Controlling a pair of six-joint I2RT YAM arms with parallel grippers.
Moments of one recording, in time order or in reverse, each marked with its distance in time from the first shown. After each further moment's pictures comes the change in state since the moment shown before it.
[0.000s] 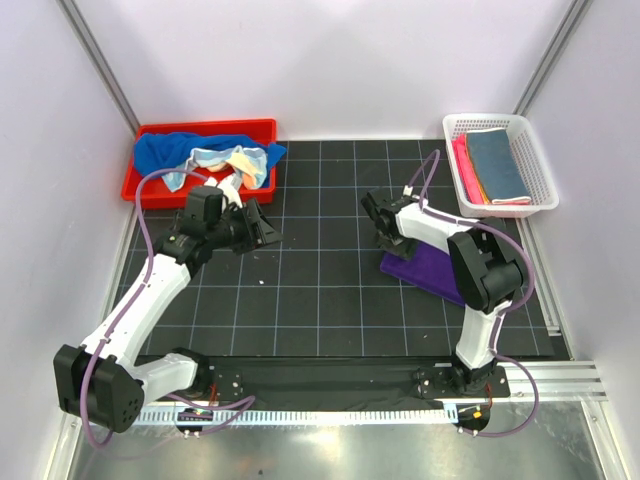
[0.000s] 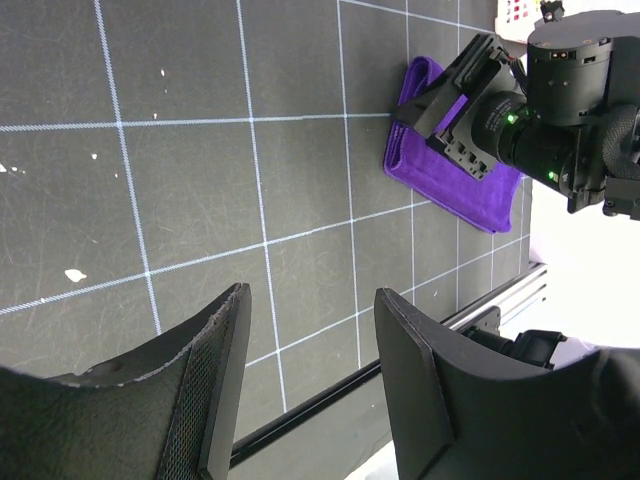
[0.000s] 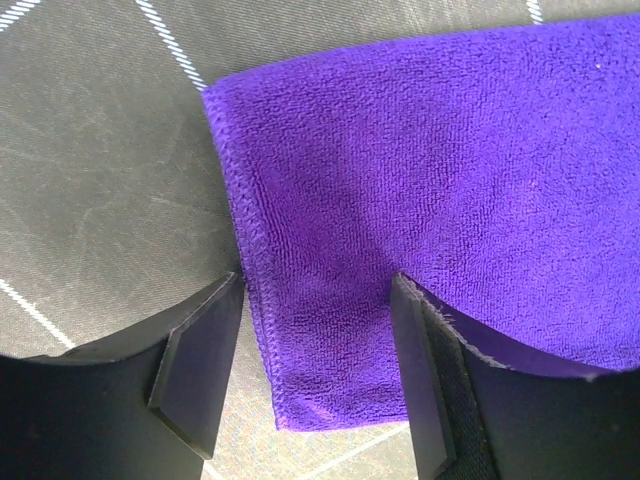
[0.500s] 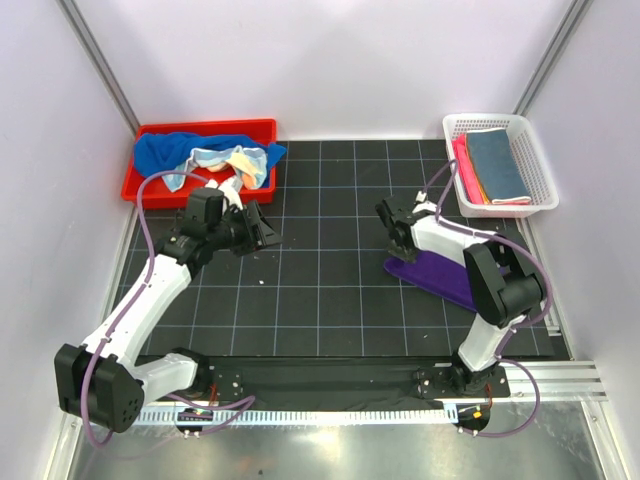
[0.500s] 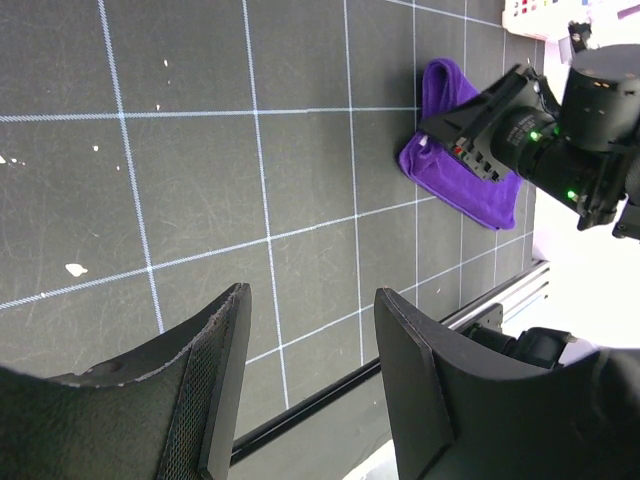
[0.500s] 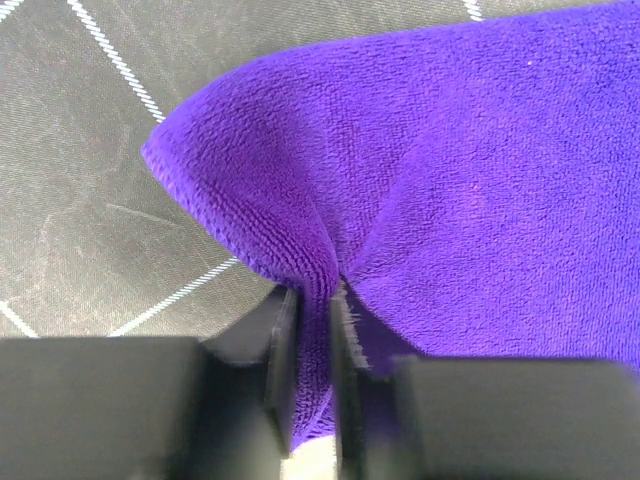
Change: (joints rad) left arm 0.000 0.000 -0.016 0.002 0.003 -0.001; right arm -0.047 -0.118 -0.178 0.156 -0.013 -0.026
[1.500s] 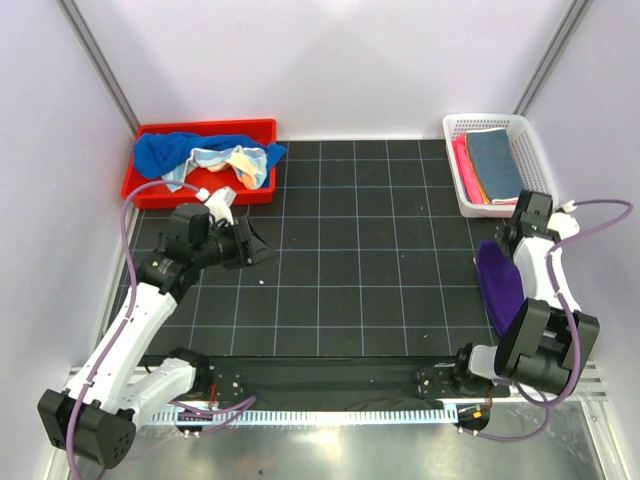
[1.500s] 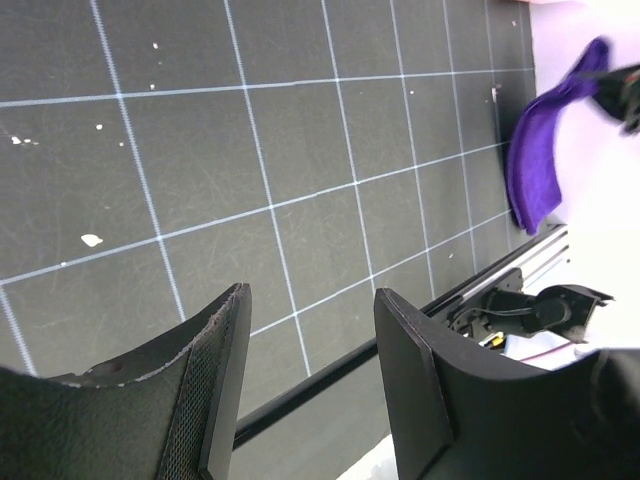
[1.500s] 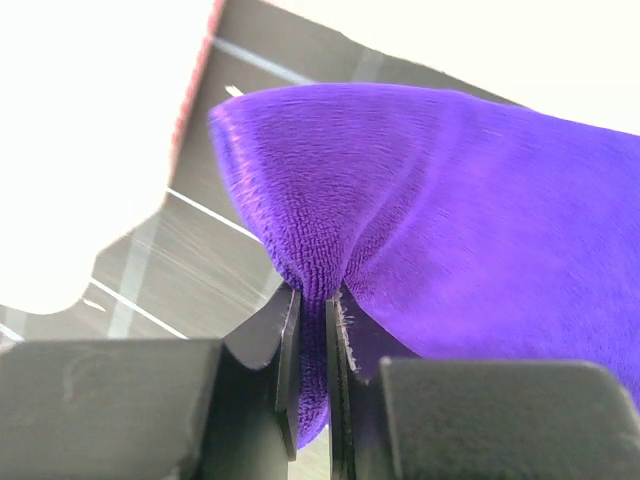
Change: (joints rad) left arm 0.000 -0.196 -0.059 -0.078 0.024 0.091; right arm -0.785 -0.458 -0.163 0.059 -0.185 -0.138
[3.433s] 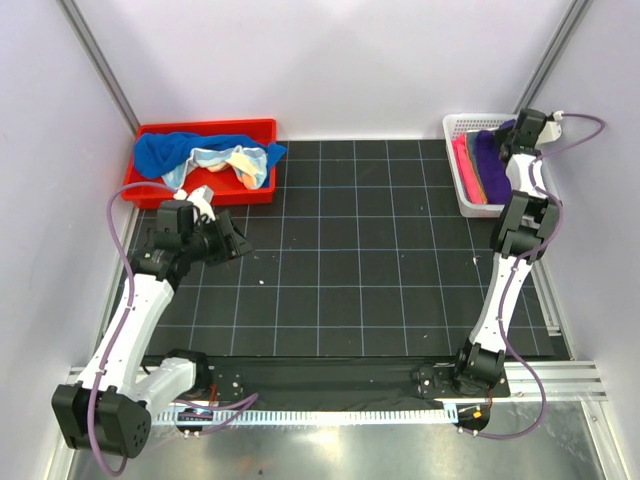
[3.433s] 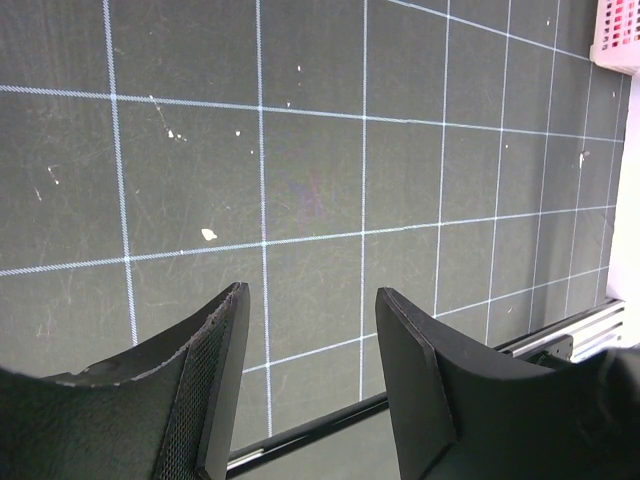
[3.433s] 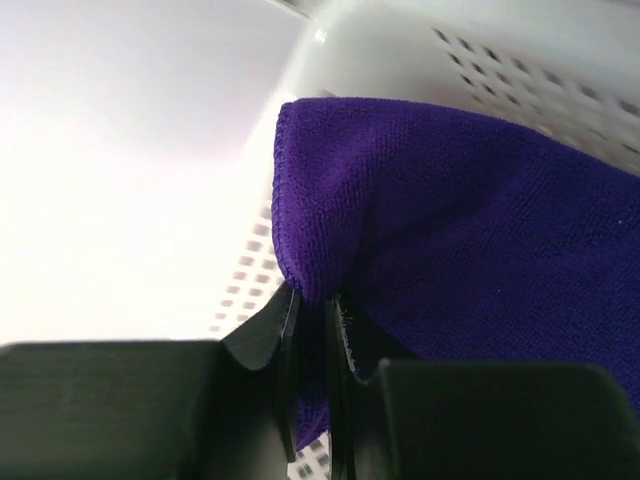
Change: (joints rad) left arm 0.178 0.050 0.000 -0.060 -0.057 0.065; right arm 0.023 1.227 1.324 0.409 -0.245 0.120
